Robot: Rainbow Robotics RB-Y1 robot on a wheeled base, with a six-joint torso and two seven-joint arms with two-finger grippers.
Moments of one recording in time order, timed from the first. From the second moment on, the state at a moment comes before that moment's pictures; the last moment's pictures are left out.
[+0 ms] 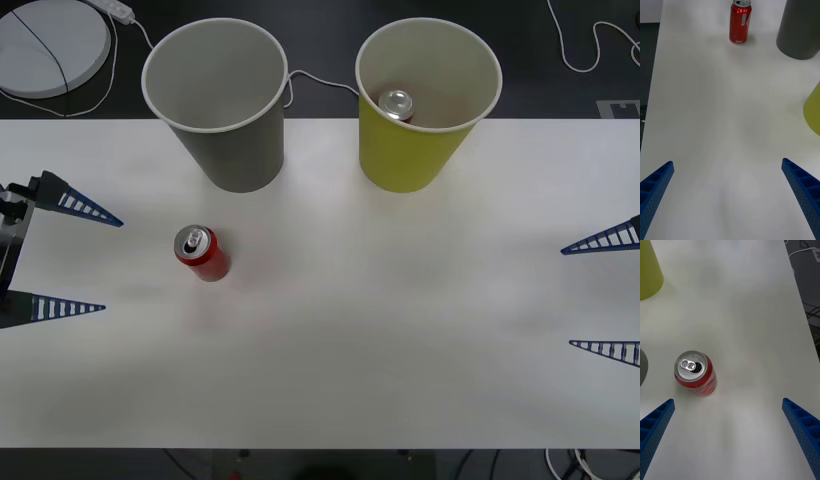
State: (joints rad) right arm 0.11 -0.85 -0.46 -1.84 1.41 -1.57 0.02; left arm -0.18 1.07 0.11 -1.67 -1.36 -1.48 -0.01
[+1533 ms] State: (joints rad) right arm 0.11 -0.85 -0.46 -1.84 1.41 -1.57 0.02; left arm -0.20 0.95 -0.16 -1.09 -0.89 -1.26 -0.55
